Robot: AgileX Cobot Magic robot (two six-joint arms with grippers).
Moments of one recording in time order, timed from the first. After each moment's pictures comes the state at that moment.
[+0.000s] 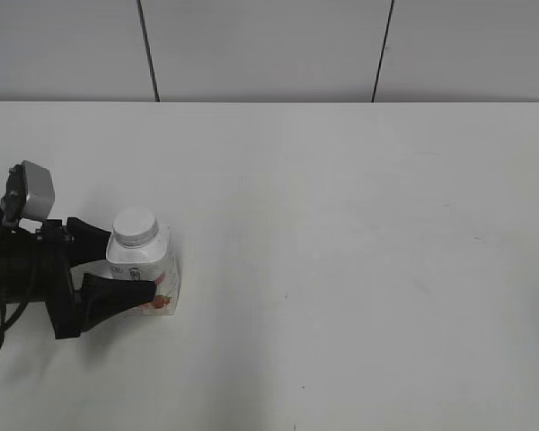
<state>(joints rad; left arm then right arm) 0.06 1.98 -0.54 1.41 -1.08 -0.44 0.04 -0.01 -0.51 -0.04 1.09 -0.04</state>
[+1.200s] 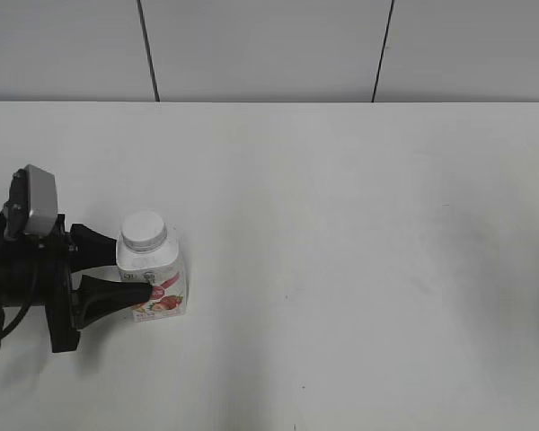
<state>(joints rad) 0.06 1.98 -0.54 1.42 -1.07 -0.29 0.07 1.02 -0.98 0.28 1.21 -0.54</state>
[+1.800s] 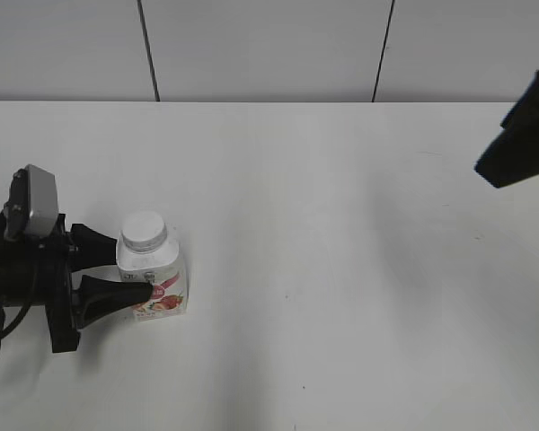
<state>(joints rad) 0.06 1.98 -0.54 1.41 -1.07 -0.28 0.40 1.34 -1.26 0.22 1.22 -0.66</state>
